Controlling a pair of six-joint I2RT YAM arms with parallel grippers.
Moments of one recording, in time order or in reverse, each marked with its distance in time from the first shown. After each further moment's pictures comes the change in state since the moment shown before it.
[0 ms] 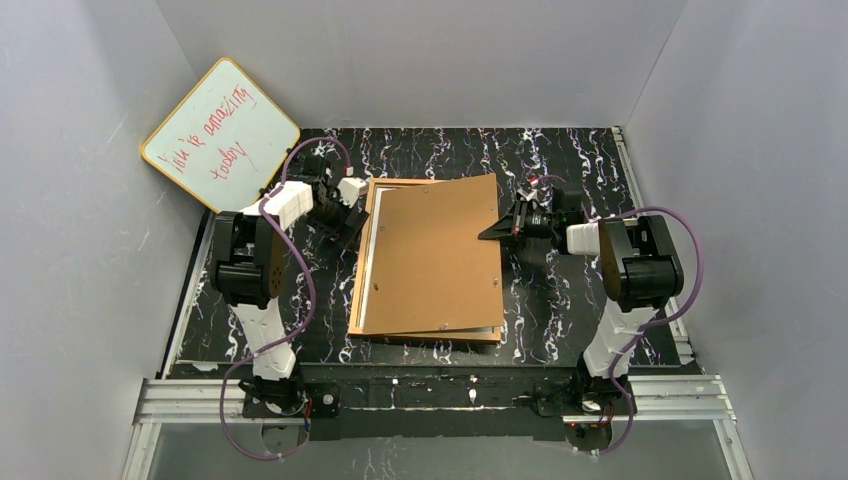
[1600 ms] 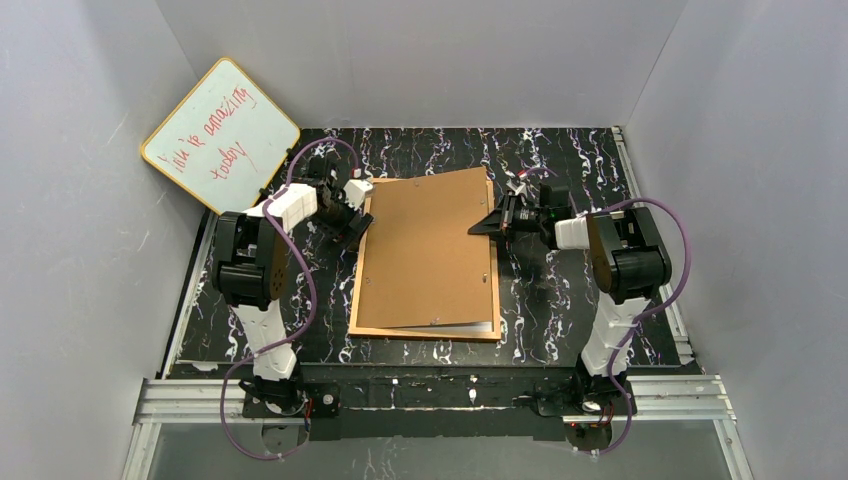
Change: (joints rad) left arm -0.036 -0.003 -0.023 0.043 0.005 0.056; right arm 0.065 0.084 0.074 0.074 0.062 -0.012
